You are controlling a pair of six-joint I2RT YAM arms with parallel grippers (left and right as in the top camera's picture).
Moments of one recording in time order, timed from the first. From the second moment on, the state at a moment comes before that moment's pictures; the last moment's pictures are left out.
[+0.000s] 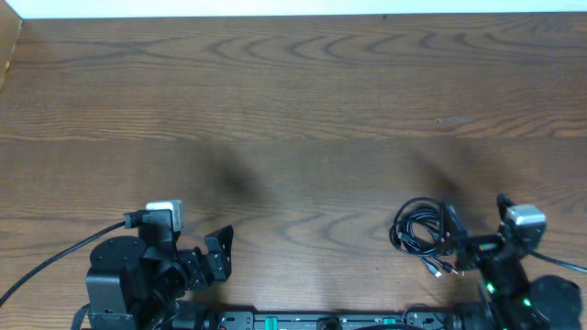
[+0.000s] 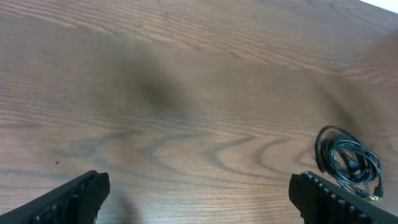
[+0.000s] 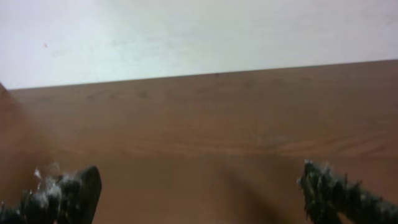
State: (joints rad) left arm -0.07 0.48 0.97 -1.23 0.23 -0.26; right arm 0.06 0.08 0.52 -0.64 -0.13 0.18
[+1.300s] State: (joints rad) left arm -0.07 0.48 0.97 -1.22 0.24 -0.26; right arm 0.06 0.82 1.11 -1.47 -0.24 0.25
